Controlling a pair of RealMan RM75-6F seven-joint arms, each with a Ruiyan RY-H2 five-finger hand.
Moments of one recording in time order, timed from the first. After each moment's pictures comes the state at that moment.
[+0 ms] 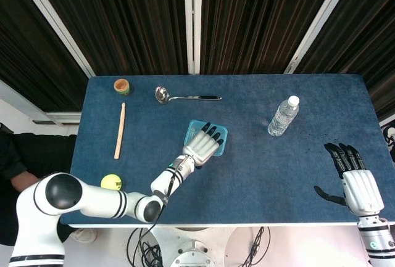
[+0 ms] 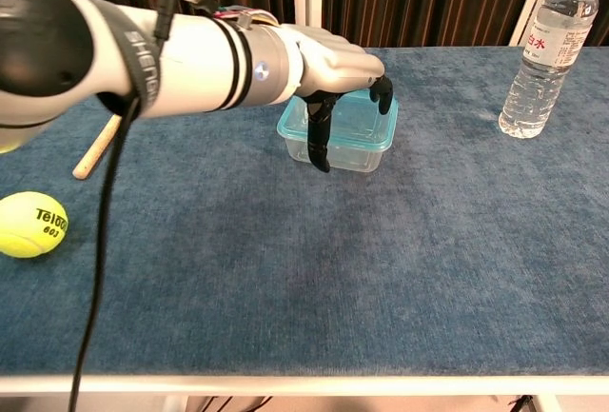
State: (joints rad) left arm -1.44 -1.68 -0.11 -1.51 0.42 0.88 0.85; right arm 0.10 -1.06 0.03 -1.73 -1.58 1.48 0.06
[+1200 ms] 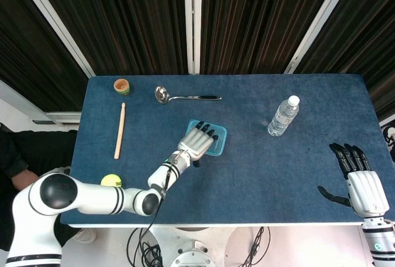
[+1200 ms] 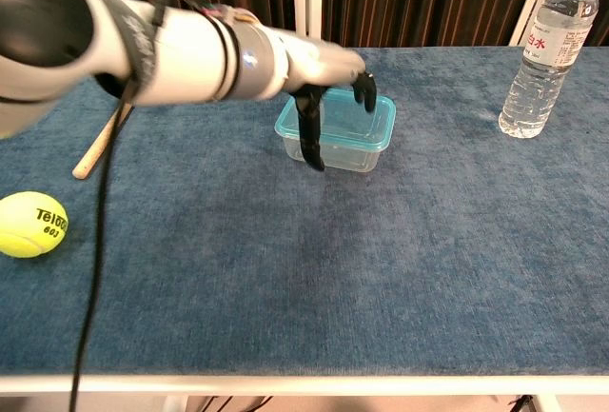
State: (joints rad) left arm -1.39 -1.62 -0.14 -1.51 0.42 0.83 0.71; right arm 0.09 -1.04 0.04 -1.73 -1.58 1.49 0.08
